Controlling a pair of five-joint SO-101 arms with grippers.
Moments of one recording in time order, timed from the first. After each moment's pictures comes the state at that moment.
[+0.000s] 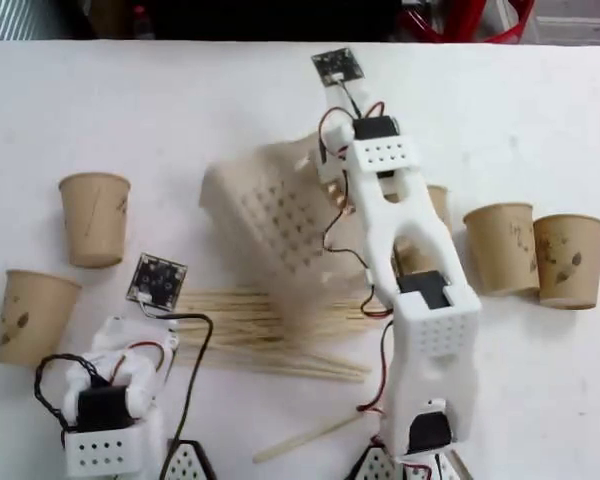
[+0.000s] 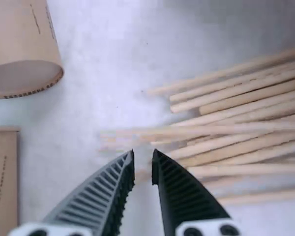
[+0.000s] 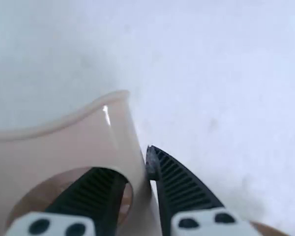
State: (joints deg) left arm -12.3 -103.9 97.1 73.3 -22.0; right arm -12.5 32.1 -24.4 62.2 8.0
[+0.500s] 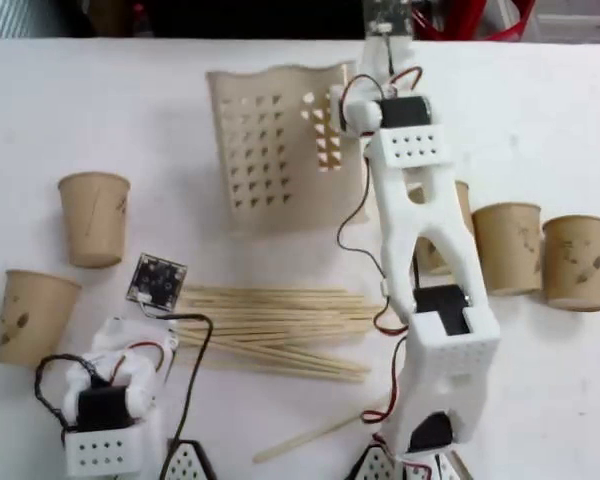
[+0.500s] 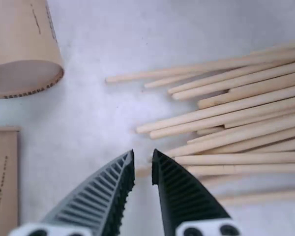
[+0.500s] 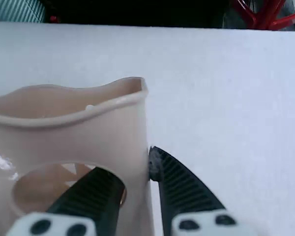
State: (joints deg) left arm -12.3 -103.9 97.1 73.3 -22.0; right arm -11.2 22.5 -27.3 57.1 -2.5
